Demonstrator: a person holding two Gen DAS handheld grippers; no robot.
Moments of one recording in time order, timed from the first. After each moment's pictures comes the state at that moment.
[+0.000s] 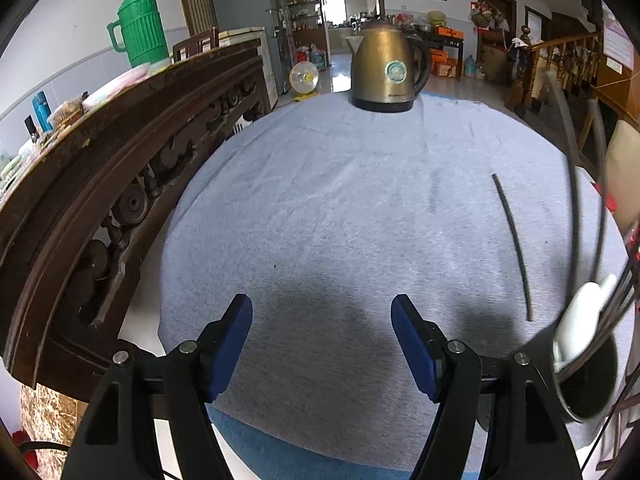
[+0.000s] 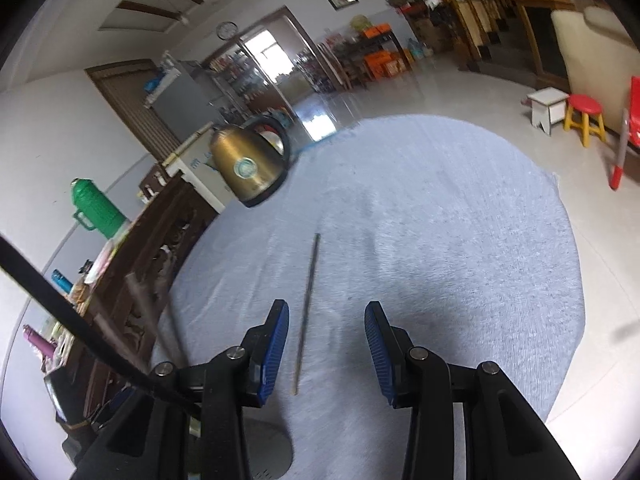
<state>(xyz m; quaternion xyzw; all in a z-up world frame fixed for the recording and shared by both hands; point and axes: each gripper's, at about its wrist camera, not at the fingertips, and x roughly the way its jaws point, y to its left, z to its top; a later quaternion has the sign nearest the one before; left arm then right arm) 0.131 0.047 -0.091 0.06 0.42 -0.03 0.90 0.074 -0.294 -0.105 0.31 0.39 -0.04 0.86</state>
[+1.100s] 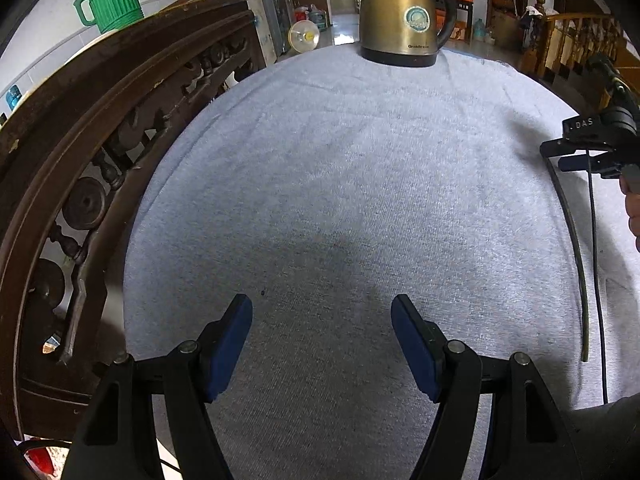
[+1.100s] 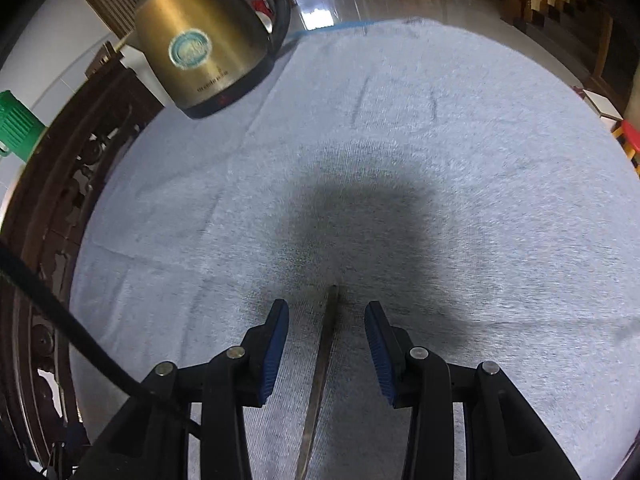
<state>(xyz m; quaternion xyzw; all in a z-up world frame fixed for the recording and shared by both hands) 0.213 0.040 -0.140 0.08 0.49 -0.02 0.87 0.339 -0.252 -0.233 0.19 0.60 0.00 0.78</state>
